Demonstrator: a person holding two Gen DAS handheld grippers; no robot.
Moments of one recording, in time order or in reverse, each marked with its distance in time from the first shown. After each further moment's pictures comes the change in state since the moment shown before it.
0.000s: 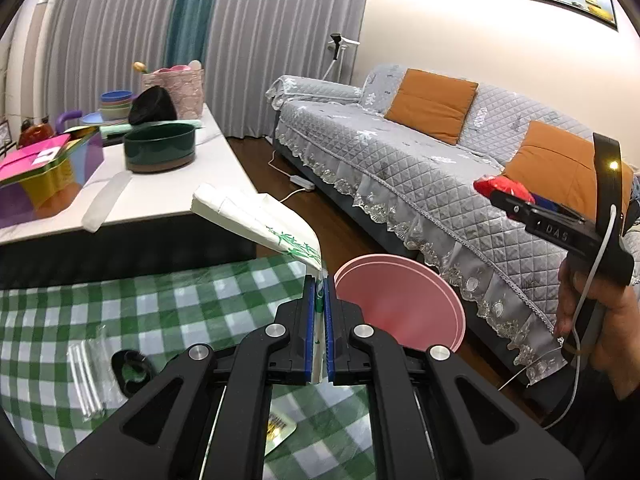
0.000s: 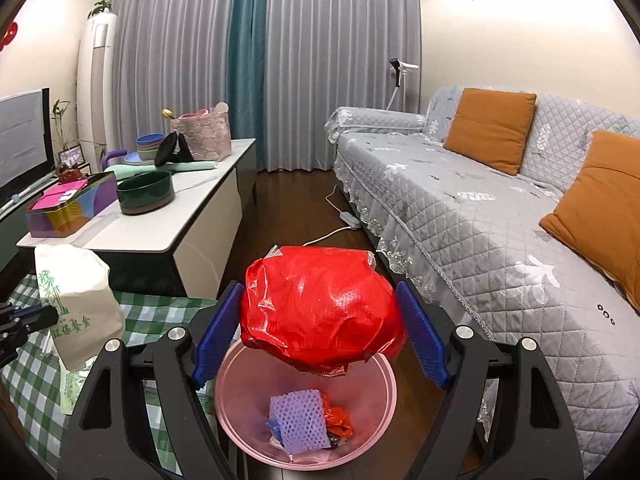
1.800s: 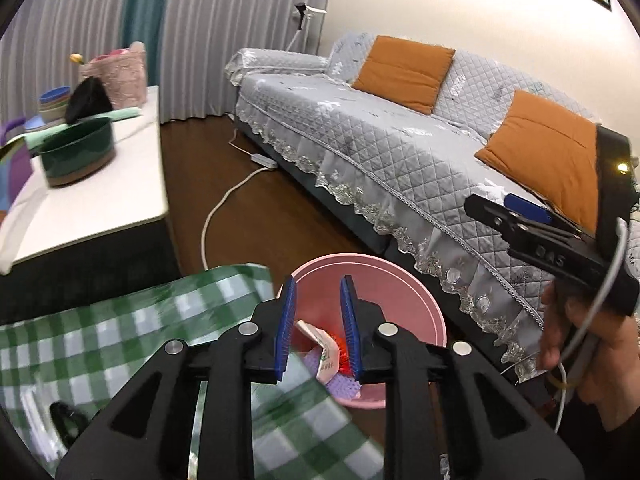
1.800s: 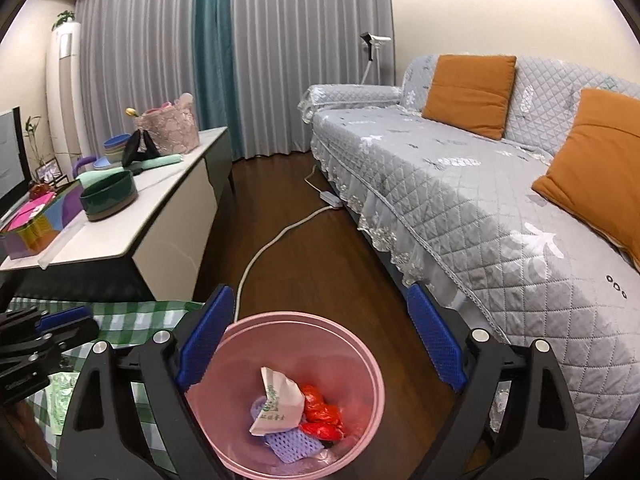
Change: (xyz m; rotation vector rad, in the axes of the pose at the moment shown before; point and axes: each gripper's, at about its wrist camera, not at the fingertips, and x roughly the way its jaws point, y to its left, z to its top) left arm 0.071 -0.048 0.029 0.049 0.104 -0.087; right arm 0.040 -0.031 -0.001 0.092 0.059 -0.035
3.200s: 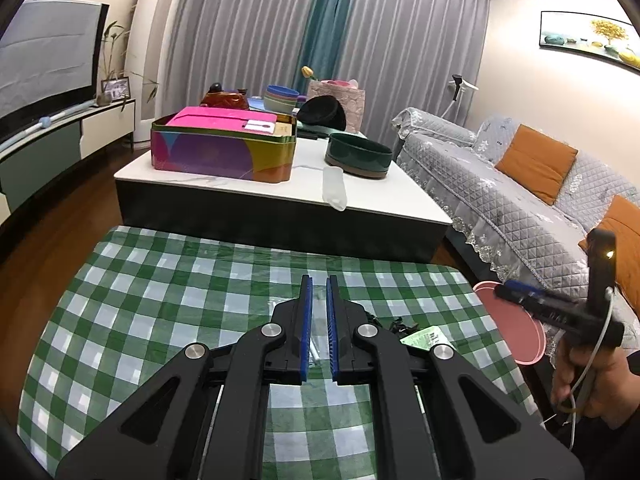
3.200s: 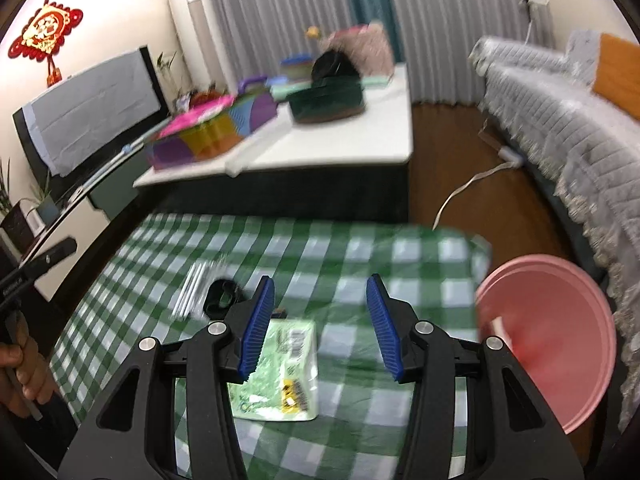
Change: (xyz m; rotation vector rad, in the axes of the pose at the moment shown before) left arm -0.217 0.189 -0.105 -0.307 -0.186 0.412; right arm 0.002 0.221 -0.066 -0.153 0.251 0.539
